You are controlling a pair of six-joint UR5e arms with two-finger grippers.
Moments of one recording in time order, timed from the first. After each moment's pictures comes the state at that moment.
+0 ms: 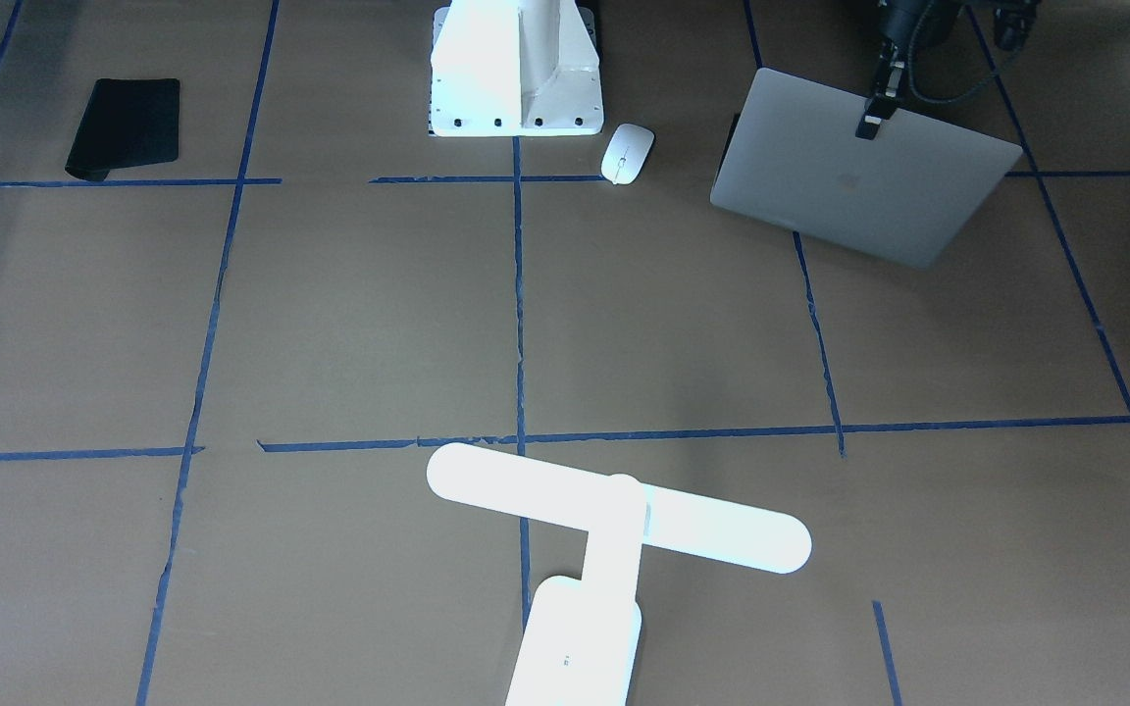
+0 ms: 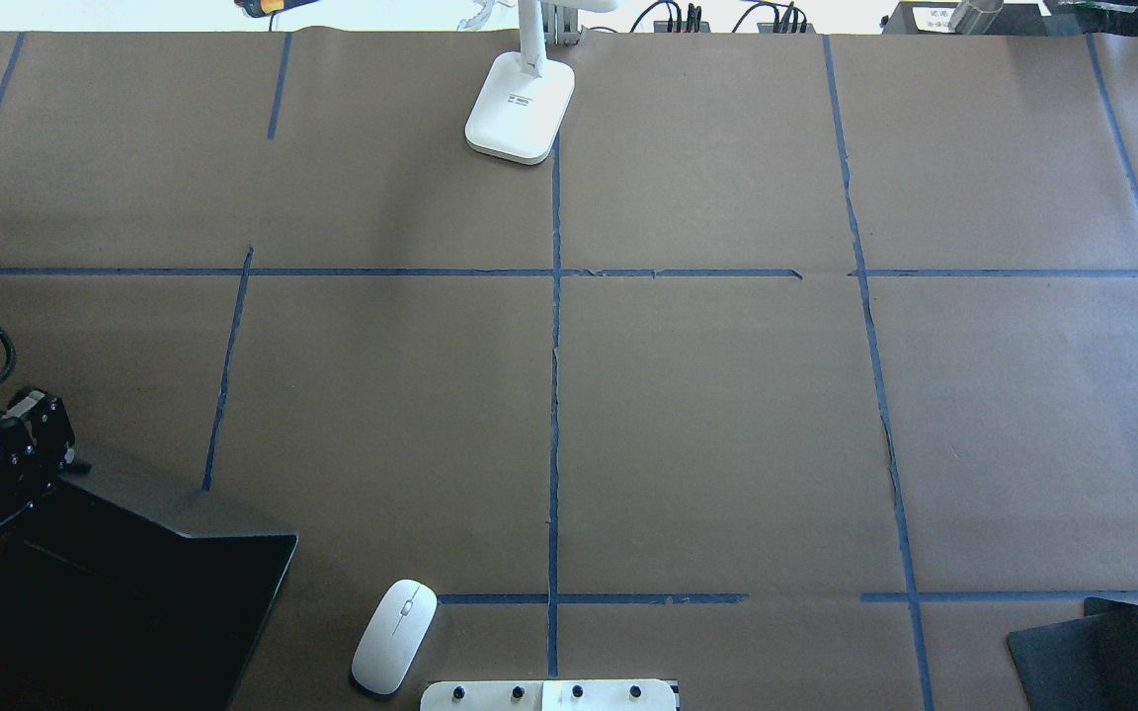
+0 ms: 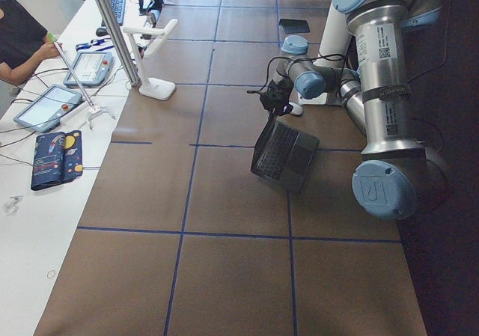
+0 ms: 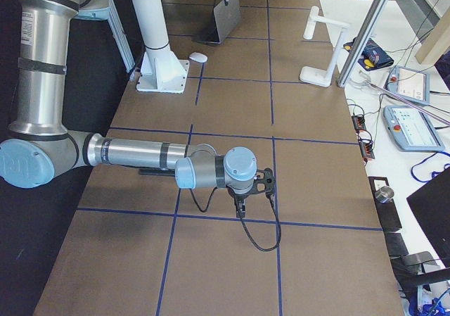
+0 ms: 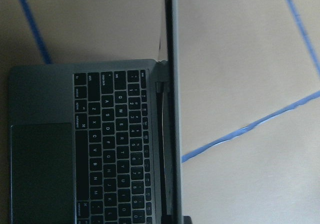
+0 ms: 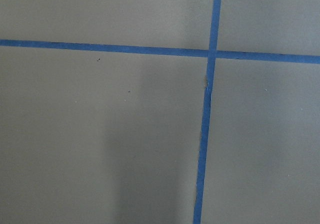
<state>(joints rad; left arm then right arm) -0.63 -1.42 -2.42 -1.66 -1.76 -2.31 1.53 -1.73 1.68 -1.40 2.47 0.04</state>
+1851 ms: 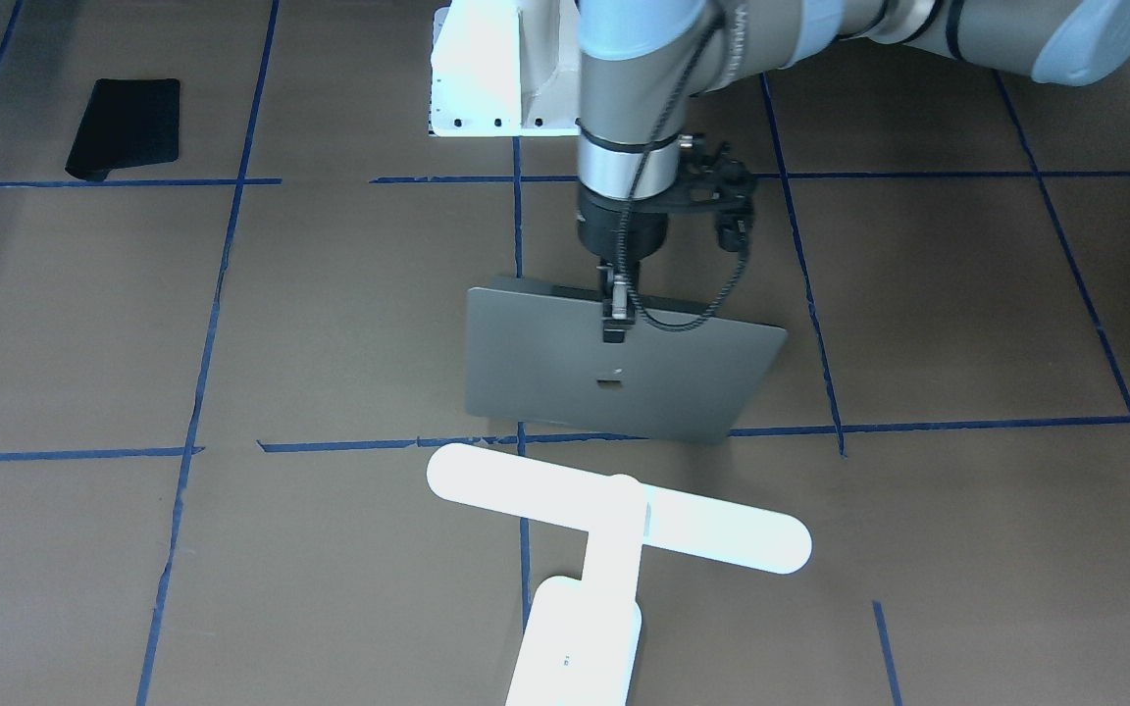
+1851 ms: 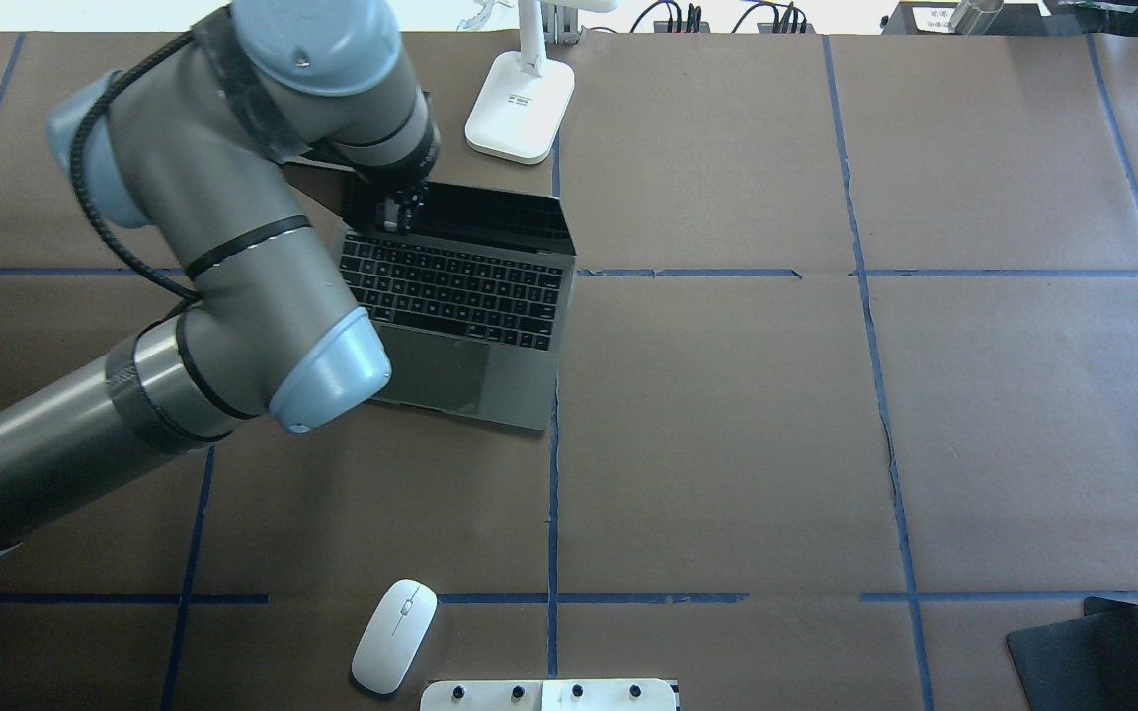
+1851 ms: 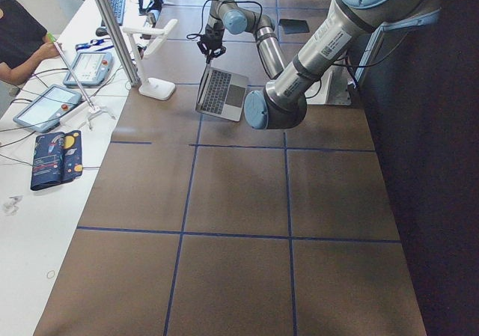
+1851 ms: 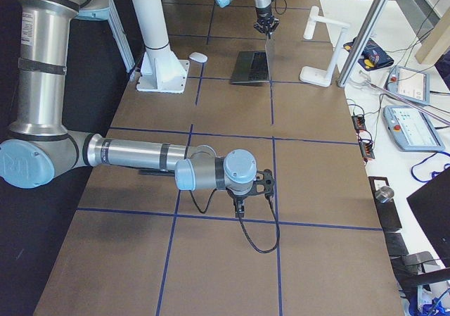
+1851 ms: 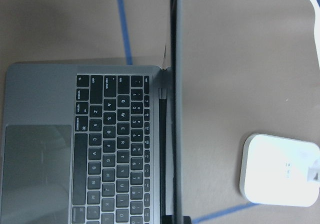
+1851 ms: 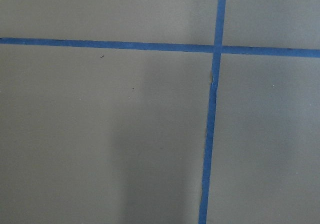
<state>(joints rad) -0.67 -2.51 -1.62 -1.37 -1.76 -2.63 1.53 -1.73 1.67 -1.40 2.49 0.04</state>
